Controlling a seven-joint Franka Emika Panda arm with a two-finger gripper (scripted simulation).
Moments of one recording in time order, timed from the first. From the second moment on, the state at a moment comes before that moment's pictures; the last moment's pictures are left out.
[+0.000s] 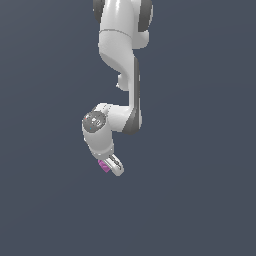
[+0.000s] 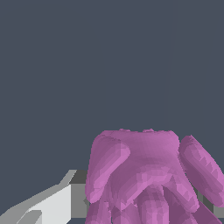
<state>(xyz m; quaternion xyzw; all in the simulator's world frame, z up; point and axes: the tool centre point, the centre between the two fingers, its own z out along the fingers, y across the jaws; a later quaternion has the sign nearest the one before) 0.053 -0.097 0.041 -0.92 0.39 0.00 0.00</state>
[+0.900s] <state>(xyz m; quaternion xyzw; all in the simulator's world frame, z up) 0.037 -0.099 0.074 -0.92 0.39 0.00 0.00</state>
